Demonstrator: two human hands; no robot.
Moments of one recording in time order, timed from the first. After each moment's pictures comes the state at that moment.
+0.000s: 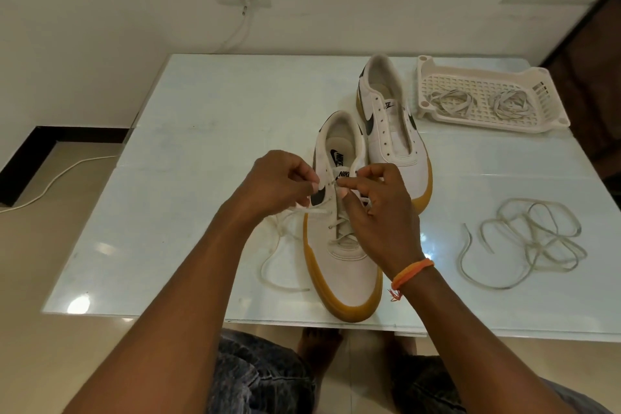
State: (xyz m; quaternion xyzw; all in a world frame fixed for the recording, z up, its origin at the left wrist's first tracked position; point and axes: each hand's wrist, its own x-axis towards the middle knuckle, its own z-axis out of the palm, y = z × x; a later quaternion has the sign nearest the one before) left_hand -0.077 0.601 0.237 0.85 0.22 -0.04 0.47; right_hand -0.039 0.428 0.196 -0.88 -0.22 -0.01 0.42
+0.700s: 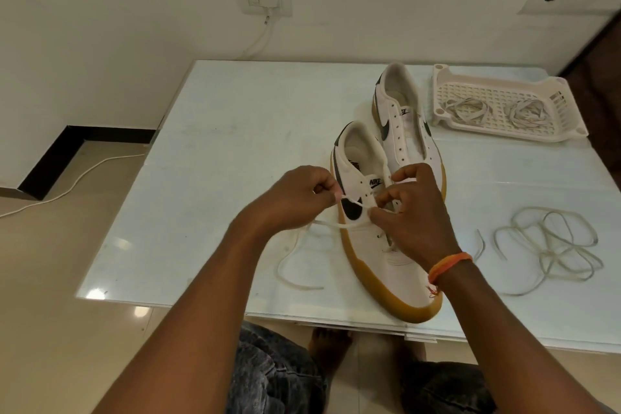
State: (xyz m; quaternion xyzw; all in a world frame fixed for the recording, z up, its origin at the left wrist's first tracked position) left_hand -0.098 0.589 0.255 0.88 0.16 -0.10 0.43; right_hand -0.024 0.408 0.212 -0.91 -0.22 0.06 0.34
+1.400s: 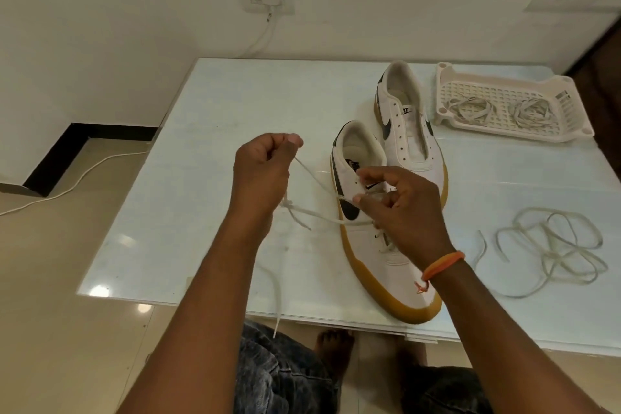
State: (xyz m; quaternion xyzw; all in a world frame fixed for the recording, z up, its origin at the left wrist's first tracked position) left_hand -0.109 0.591 0.273 0.70 0.35 0.21 0.59; right_hand -0.029 0.416 0.220 -0.84 -0.26 0.03 0.48
